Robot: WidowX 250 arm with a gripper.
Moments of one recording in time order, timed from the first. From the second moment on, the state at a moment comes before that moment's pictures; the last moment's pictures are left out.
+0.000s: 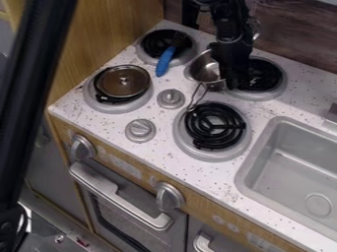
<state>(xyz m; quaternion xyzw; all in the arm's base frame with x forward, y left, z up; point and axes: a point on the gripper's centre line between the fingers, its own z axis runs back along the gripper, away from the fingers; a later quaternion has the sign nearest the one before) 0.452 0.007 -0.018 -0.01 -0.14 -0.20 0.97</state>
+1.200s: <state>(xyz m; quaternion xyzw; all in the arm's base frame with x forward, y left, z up) 0.379 -0.038 -0.033 -0.03 -0.09 -0.22 0.97</state>
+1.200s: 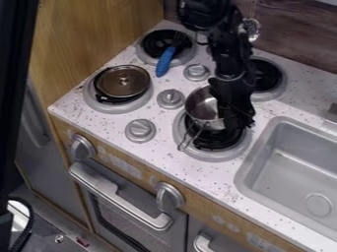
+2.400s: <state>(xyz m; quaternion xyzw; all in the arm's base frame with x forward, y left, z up) 0.359 -0.032 -0.021 0.02 -0.08 -0.12 0.99</state>
